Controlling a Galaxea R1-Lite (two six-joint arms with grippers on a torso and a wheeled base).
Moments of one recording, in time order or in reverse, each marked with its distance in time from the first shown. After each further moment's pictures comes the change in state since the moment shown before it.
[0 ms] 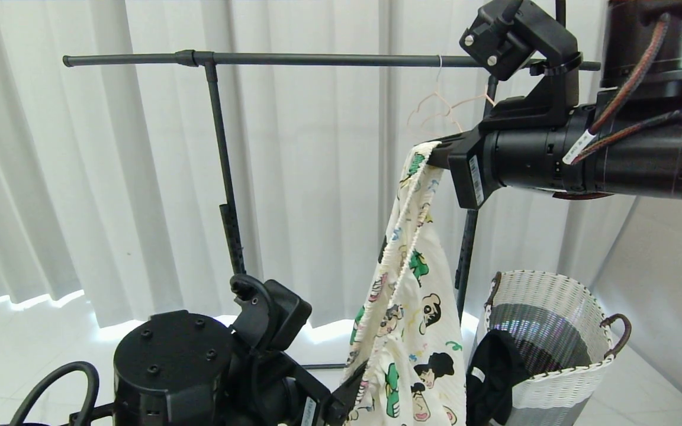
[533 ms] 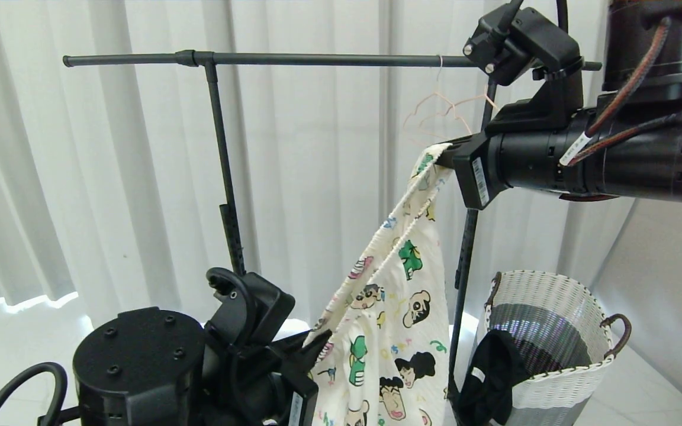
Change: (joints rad) left arm 0.012 -0.056 0.011 0.002 0.017 0.002; right arm -0.006 -0.008 0.008 0.026 -0.102 -0.001
